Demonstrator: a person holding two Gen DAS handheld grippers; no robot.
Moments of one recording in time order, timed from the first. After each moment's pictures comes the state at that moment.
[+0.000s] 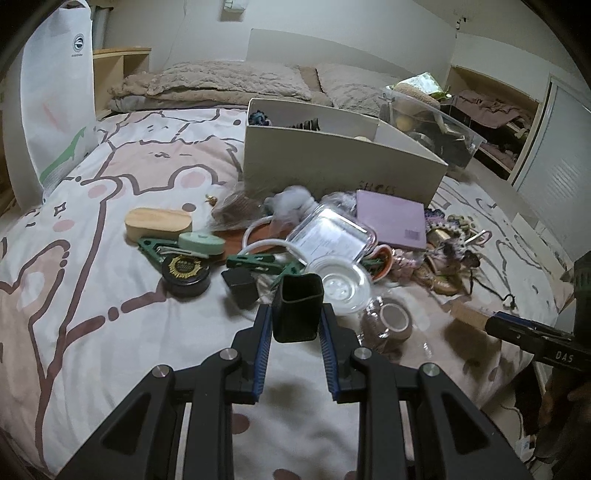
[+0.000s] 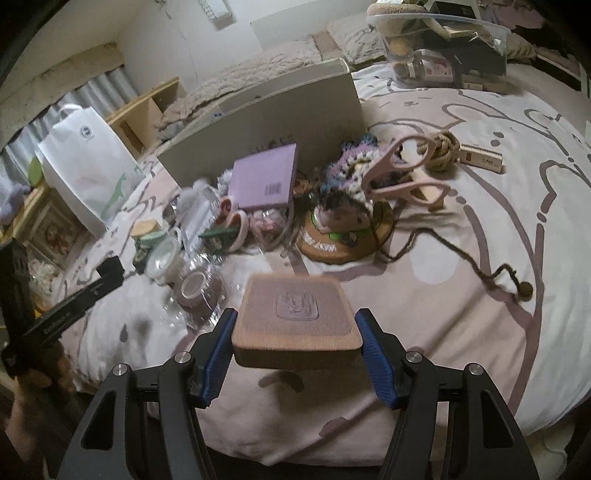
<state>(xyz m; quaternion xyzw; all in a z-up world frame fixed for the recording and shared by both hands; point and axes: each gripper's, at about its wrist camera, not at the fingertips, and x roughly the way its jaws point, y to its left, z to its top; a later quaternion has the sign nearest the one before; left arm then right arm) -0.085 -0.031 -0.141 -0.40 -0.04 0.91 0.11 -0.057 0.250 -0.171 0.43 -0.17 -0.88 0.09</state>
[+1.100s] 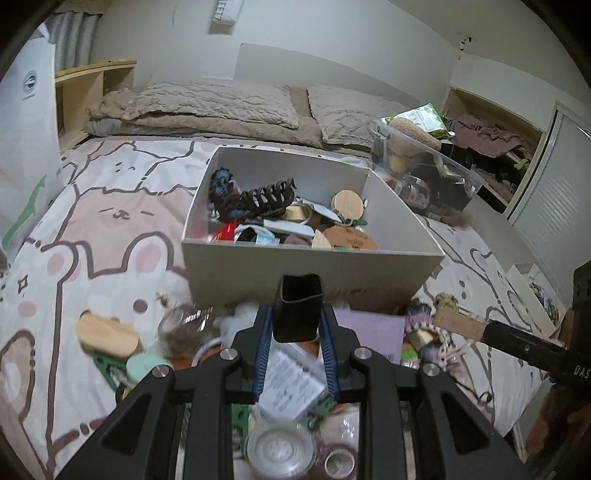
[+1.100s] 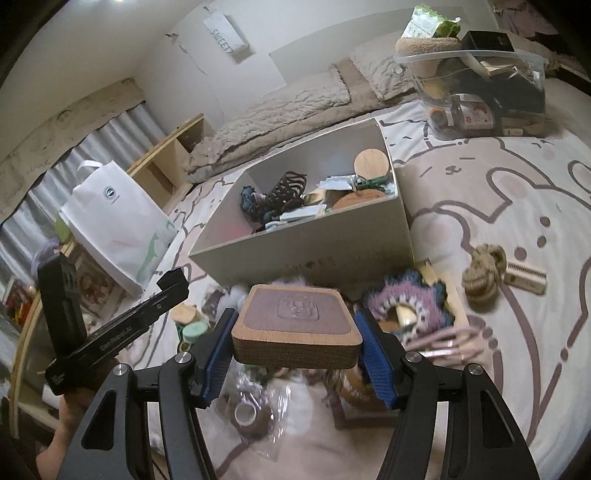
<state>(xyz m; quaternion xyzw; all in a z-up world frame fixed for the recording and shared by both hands) -0.201 0.013 -0.081 -0.38 -0.07 0.91 0.12 -0.158 0.276 -0.097 0.39 -0.22 -0.88 0.14</state>
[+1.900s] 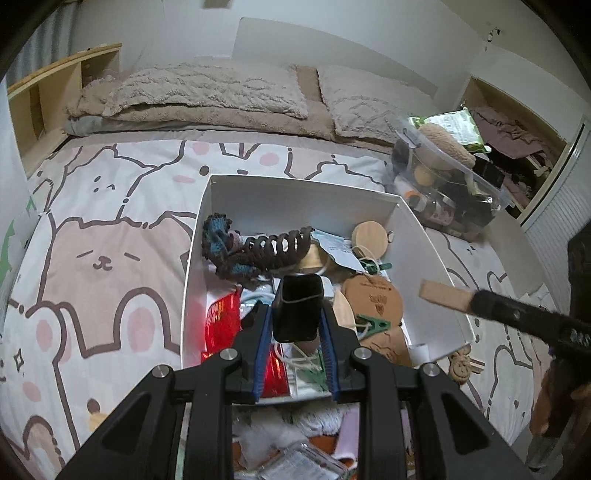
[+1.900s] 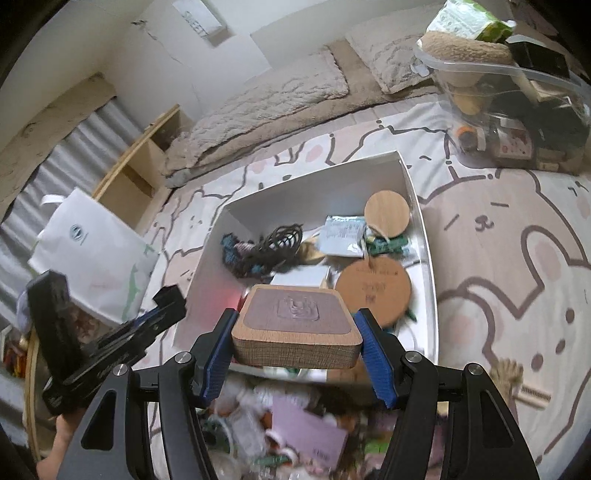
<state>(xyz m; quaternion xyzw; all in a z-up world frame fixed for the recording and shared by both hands) -0.334 0.006 -0.051 -0.44 -0.06 0.89 0.12 -0.319 0.276 -0.067 0.45 -0.22 -0.86 0.12</state>
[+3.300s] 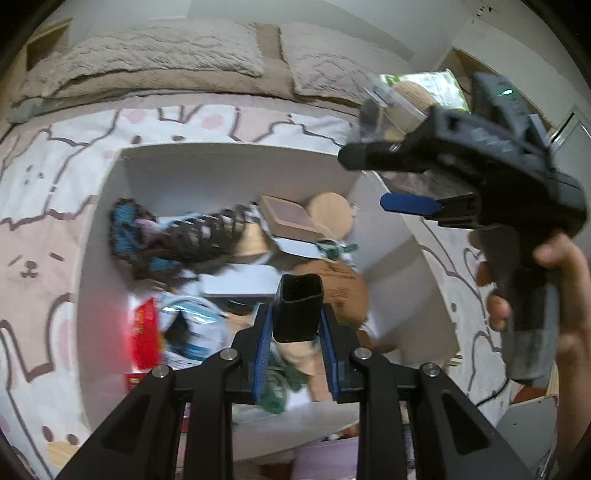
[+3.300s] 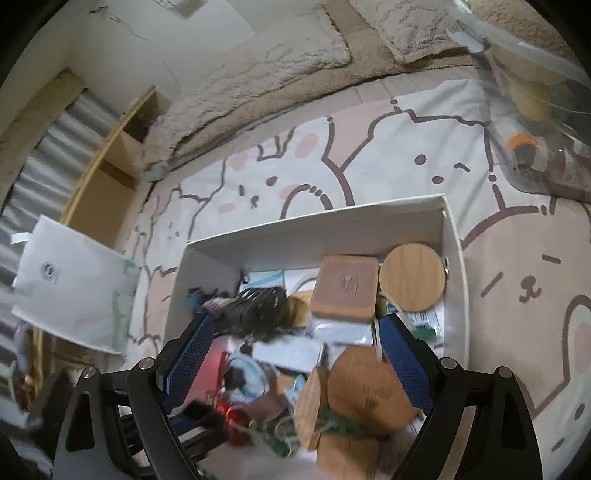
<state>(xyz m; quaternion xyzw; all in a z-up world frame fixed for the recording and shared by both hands) -0.380 0.067 -0.087 -0.51 -0.07 0.83 0.21 -0.440 0.293 -0.085 0.51 -0.23 -0.82 0.14</state>
